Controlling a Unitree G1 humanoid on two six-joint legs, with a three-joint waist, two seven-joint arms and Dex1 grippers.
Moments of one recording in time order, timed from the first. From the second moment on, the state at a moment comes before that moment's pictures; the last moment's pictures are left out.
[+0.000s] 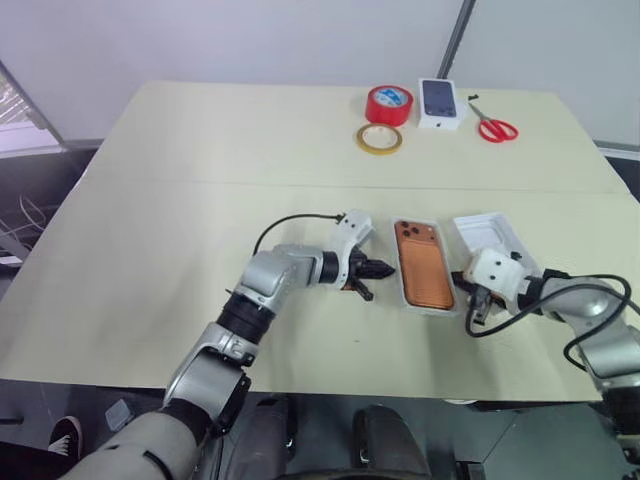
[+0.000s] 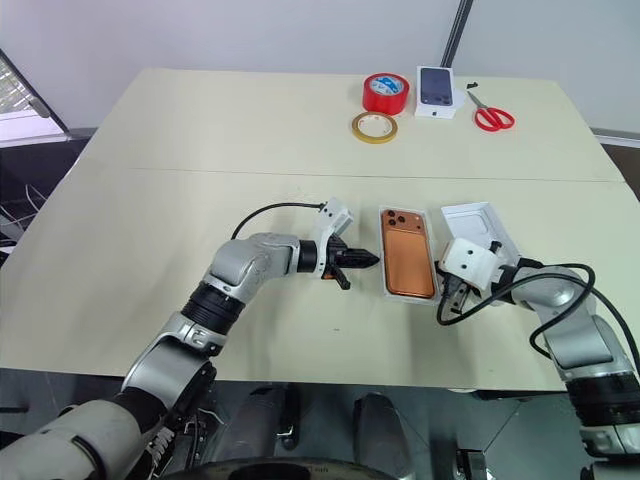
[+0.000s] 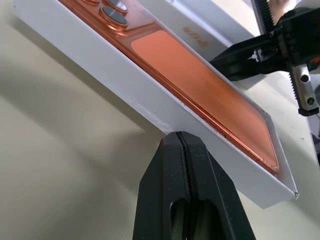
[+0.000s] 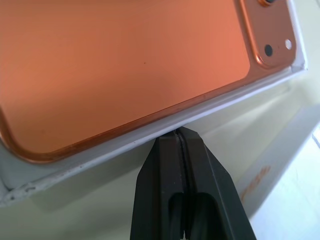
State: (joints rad) left arm -0.75 0.04 -0.31 0.33 -0.37 0.80 -0.75; right arm -0.12 -0.87 -0.04 -0.04 0.00 0.14 0.93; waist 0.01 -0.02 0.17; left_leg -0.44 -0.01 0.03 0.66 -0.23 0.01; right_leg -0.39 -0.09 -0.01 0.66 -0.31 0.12
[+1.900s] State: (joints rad) left arm -0.54 0.45 -0.06 0.11 -0.35 0.26 -1.03; right arm -0.20 -0.83 -0.15 -0.09 0.09 0.47 0.76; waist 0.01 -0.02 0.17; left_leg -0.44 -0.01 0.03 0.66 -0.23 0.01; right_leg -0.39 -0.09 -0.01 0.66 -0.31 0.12
